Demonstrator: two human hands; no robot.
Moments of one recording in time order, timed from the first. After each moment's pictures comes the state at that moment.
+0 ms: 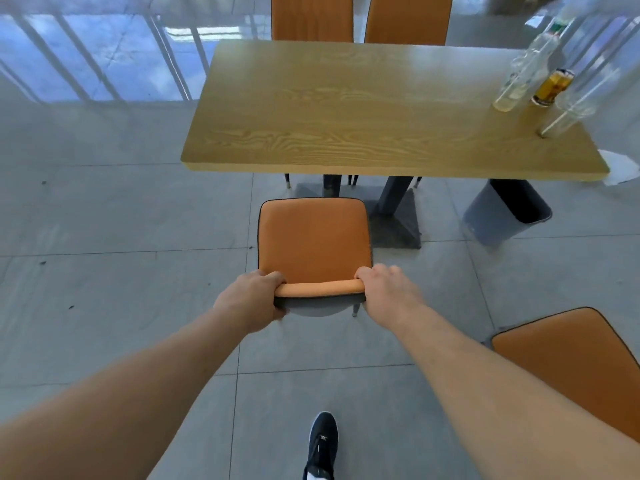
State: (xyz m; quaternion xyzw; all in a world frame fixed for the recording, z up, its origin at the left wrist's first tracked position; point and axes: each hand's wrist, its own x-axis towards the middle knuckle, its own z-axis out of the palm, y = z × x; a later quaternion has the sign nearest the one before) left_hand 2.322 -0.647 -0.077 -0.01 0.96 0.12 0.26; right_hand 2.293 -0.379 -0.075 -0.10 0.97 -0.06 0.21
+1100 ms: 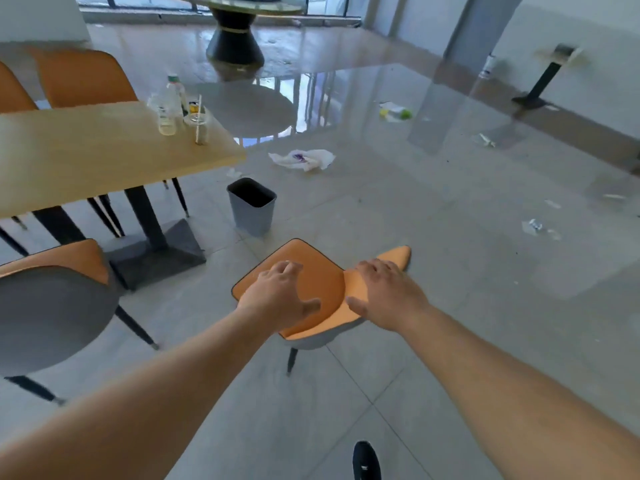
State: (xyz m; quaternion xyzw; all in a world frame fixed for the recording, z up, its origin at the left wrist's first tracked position) left_hand 2.640 -0.036 0.068 0.29 0.92 0.20 0.18; right_hand 2.752 0.164 0.095 0.15 0.99 -0.05 0.08
